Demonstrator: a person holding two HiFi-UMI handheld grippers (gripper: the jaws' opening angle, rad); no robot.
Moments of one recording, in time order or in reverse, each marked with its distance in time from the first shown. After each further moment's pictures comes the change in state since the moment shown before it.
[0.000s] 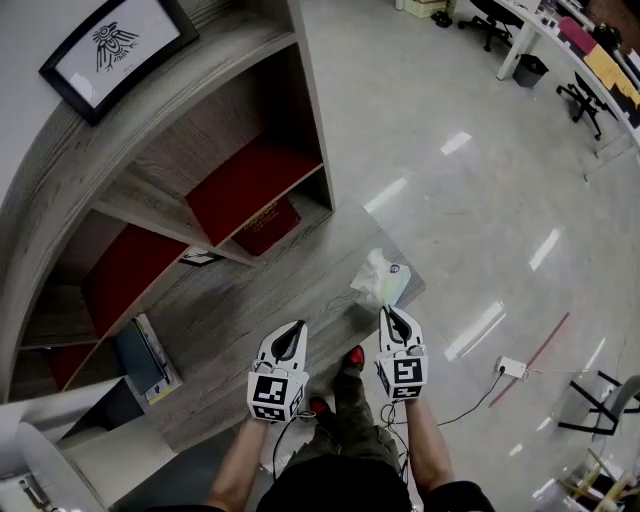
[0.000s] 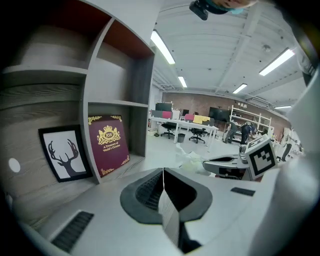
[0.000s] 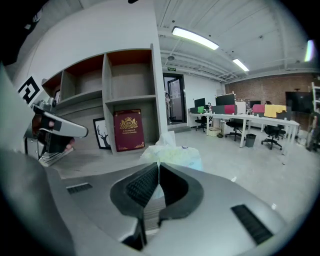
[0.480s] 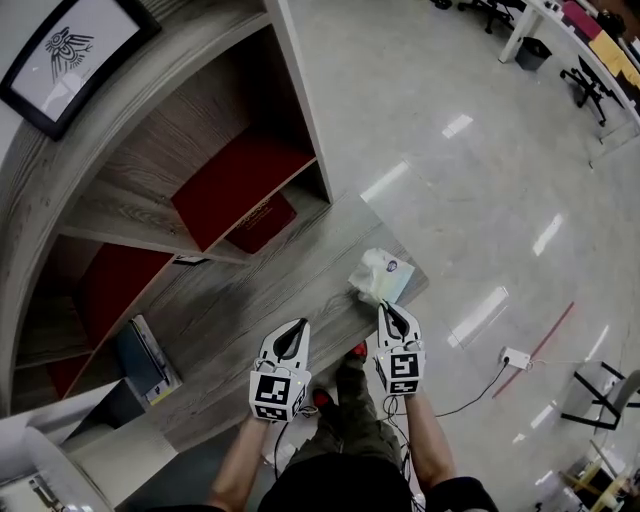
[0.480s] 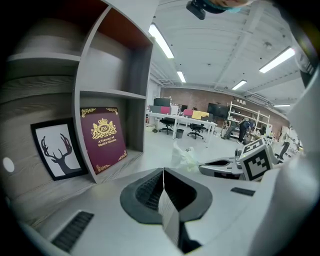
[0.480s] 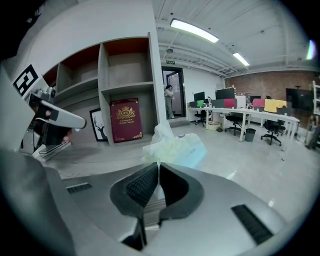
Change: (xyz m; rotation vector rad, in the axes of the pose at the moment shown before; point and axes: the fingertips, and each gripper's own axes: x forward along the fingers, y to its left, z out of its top) left arm 0.021 -0.003 -0.015 0.011 0.054 -0.018; right arm 0.021 -0.004 -0.036 0.014 0.064 0.001
